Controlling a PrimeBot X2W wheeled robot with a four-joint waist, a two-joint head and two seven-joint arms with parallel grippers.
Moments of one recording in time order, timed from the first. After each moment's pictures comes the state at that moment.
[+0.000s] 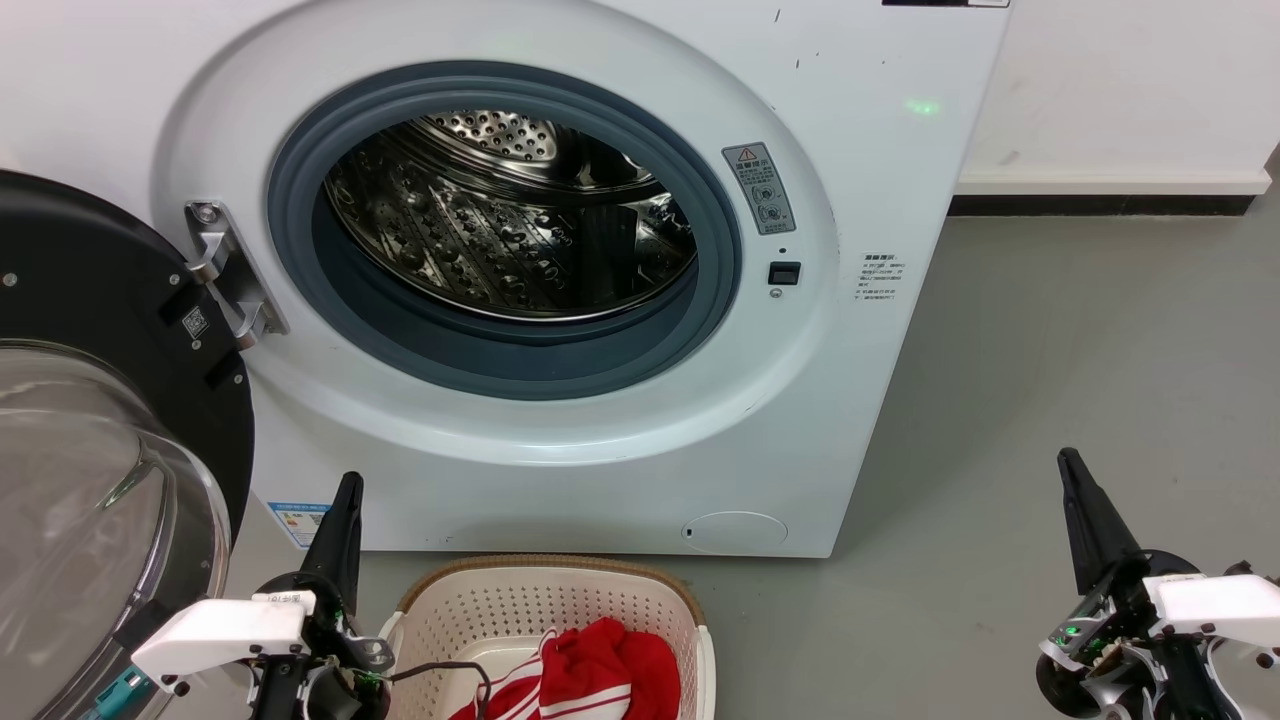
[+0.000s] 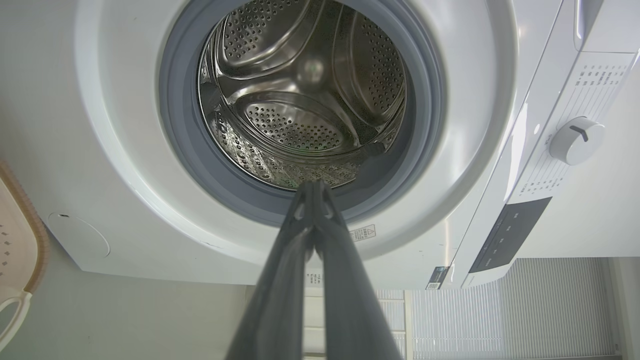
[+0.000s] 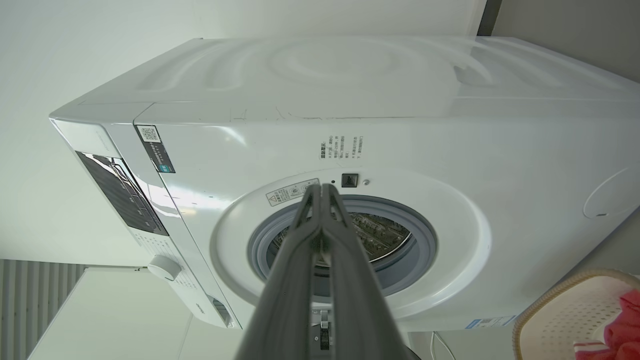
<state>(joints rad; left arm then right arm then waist) -0.10 0.07 0.09 0.24 -1.63 -0.13 0.10 -0.10 -0.08 -0.08 0.24 1.64 0.13 0.09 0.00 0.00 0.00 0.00</state>
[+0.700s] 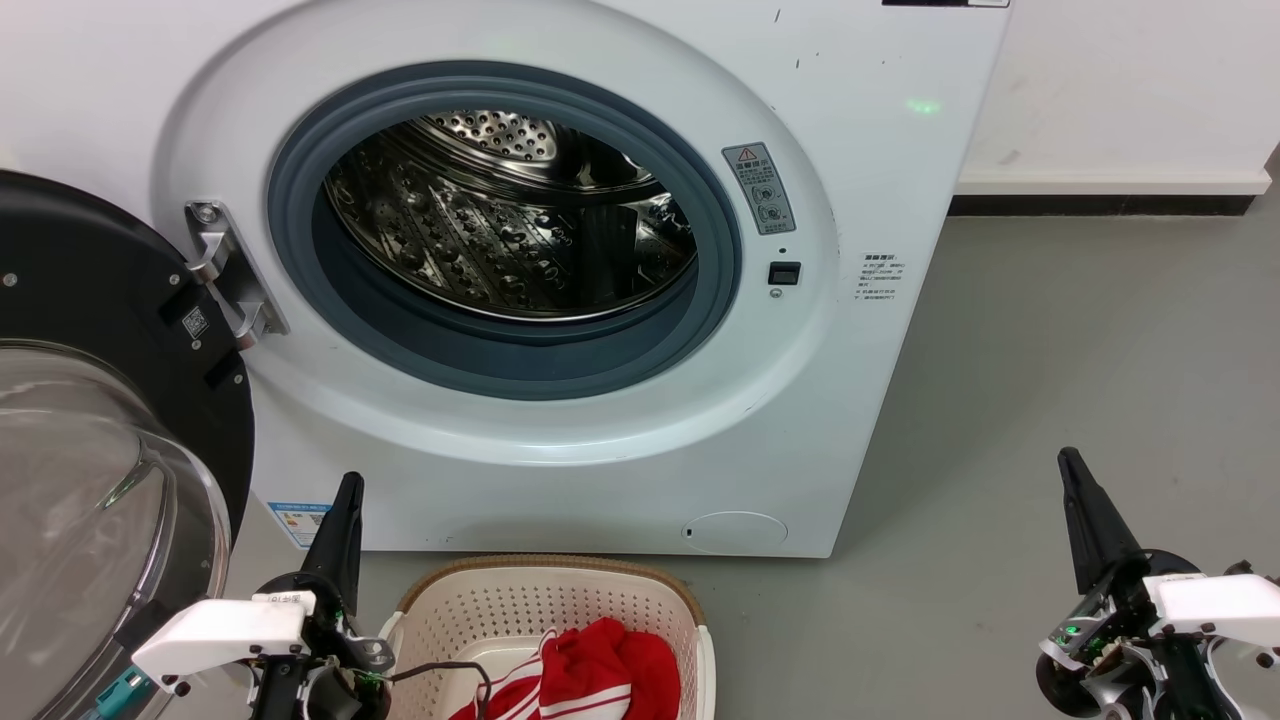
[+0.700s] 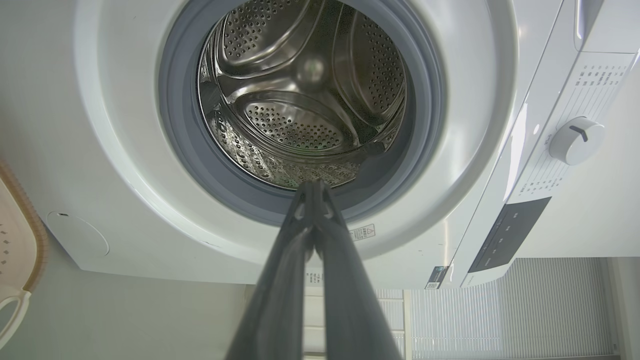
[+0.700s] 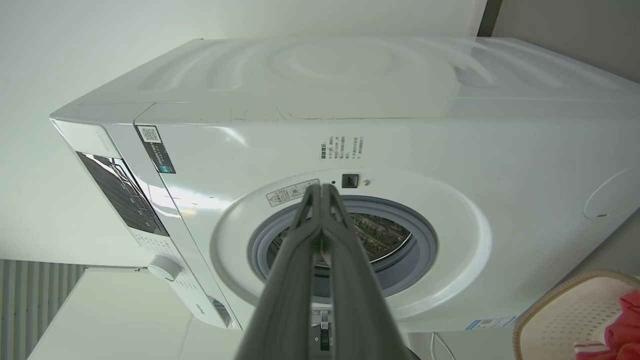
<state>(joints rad) -0.10 0.06 0.10 0.25 -1.63 -0.13 0.10 -0.10 -0.07 -0.09 0.24 1.64 0.13 0.09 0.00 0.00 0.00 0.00</state>
